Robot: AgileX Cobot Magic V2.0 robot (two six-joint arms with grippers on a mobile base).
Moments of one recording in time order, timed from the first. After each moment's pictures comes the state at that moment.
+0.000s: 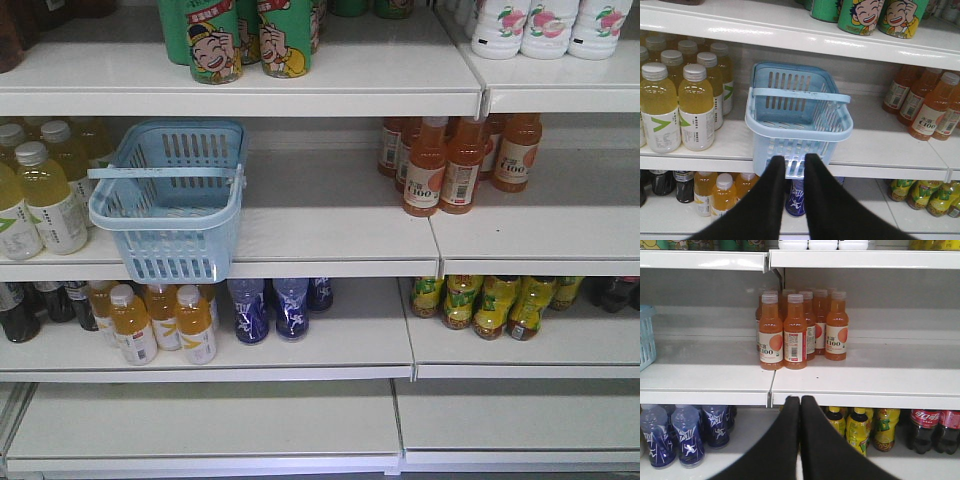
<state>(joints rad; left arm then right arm) -0.11 0.65 -0.52 0.00 0.23 -0.28 0.00 -0.01 0.03 -0.02 0.12 -0.01</state>
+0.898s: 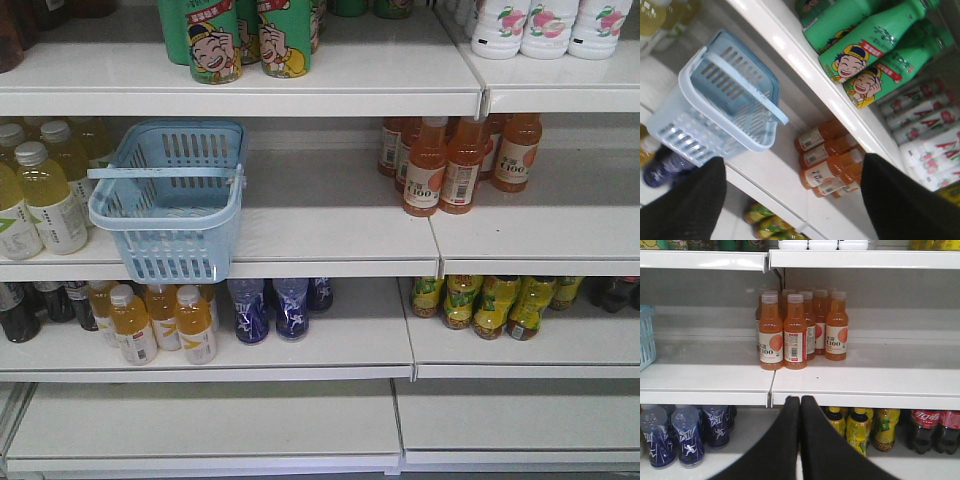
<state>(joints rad) -0.11 0.75 -0.52 -0.74 0.11 -0.33 0.00 -0.01 0.03 -0.02 0.12 -0.01</state>
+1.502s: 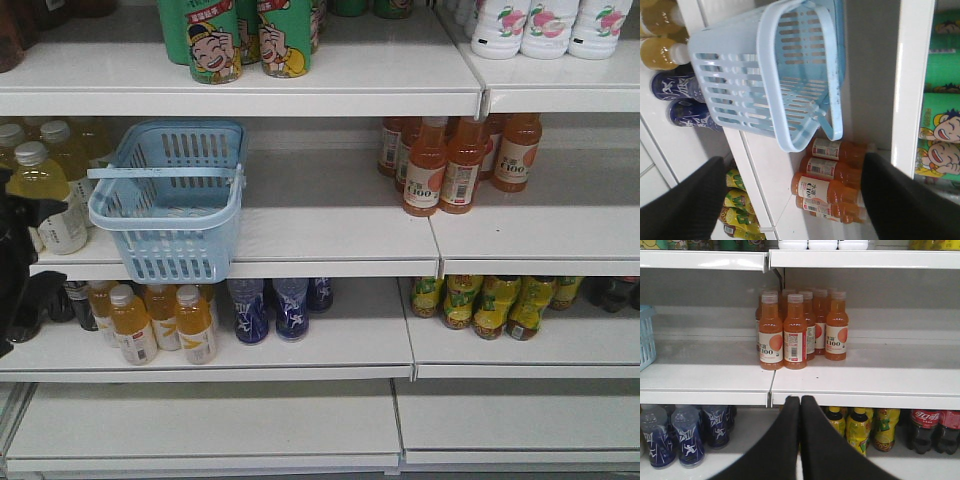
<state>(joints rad) -0.11 1.21 -0.68 -1.27 0.06 -0.27 0.00 -0.01 0.03 -0.02 0.12 -0.01</state>
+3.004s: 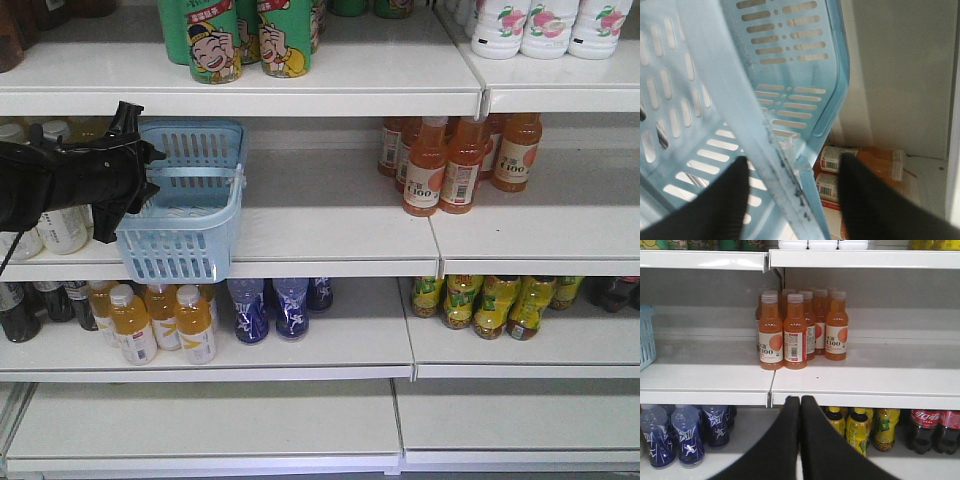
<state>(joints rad) -0.11 1.89 -1.32 -1.28 0.15 -0.17 0.00 -0.01 0.03 -0.02 0.12 -0.01</state>
